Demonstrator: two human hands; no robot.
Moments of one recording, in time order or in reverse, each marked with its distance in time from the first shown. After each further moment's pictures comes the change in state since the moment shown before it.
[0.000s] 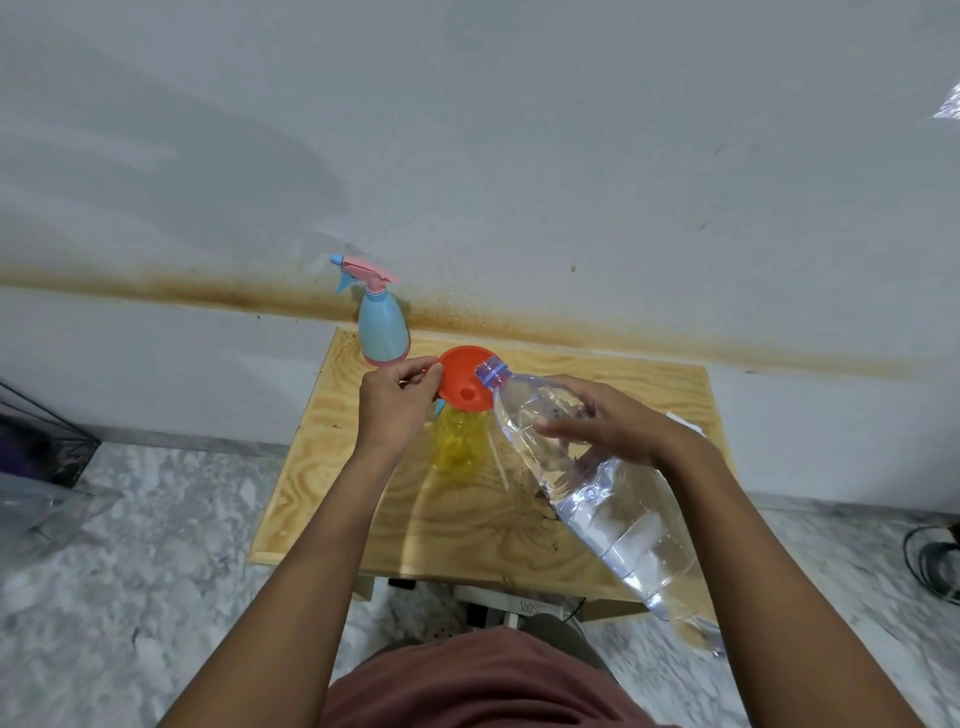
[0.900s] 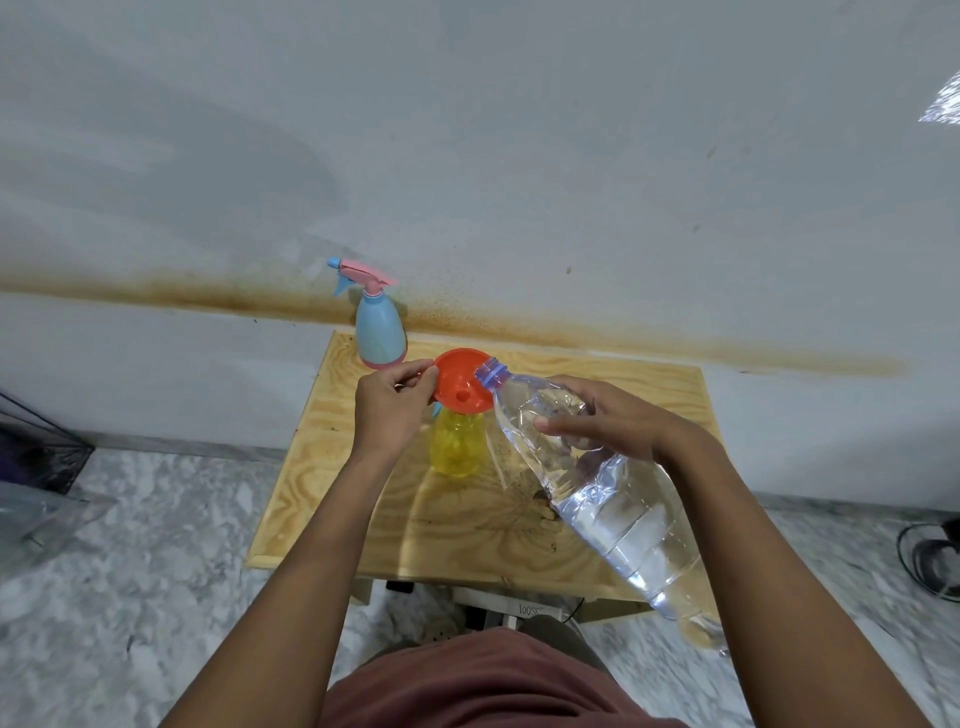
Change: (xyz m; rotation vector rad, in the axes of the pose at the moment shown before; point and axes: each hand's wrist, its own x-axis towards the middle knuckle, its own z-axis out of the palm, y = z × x) left_hand -0.002 0.000 -0.003 -0.017 0.006 -0.007; right_hand -0.011 -0.014 -0.006 -0.031 -0.020 -0.026
